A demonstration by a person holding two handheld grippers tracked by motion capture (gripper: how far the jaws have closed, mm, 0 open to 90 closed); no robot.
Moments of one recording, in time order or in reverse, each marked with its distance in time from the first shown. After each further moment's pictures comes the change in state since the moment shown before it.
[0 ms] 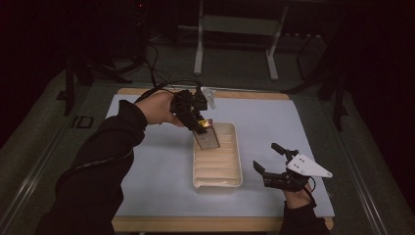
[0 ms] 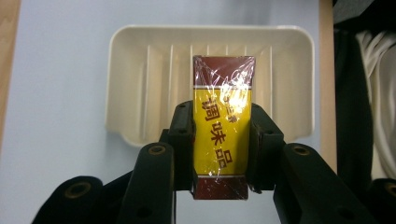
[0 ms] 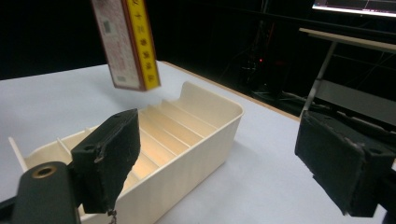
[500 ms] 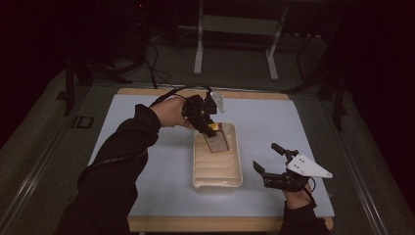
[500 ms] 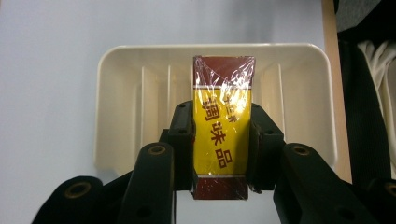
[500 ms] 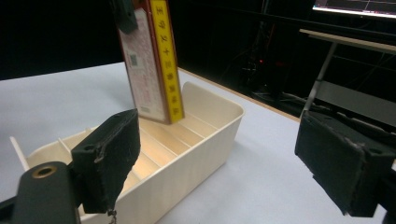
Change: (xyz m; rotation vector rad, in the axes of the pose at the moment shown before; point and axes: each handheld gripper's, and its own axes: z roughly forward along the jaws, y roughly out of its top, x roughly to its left) left arm 0.015 0.010 0.042 -0.050 -0.055 0.013; right arm 0.001 0.000 -0.001 0.002 0.002 -0.003
